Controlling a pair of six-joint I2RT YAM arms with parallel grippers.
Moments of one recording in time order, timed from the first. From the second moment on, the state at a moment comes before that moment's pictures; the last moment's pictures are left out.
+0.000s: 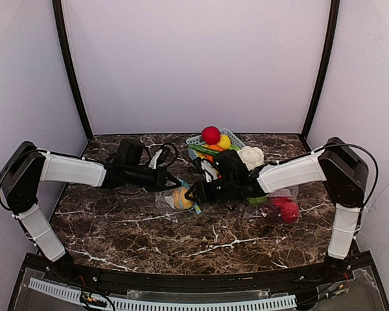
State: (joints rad) left arm -0.61 1.68 0.93 0.13 0.60 -0.56; right arm 0.88 1.90 1.12 0.12 -0.32 0.48
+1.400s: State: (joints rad) left arm -0.53 1.68 0.96 0.04 0.63 -0.51; right arm 0.88 1.88 1.02 0.07 -0.29 0.38
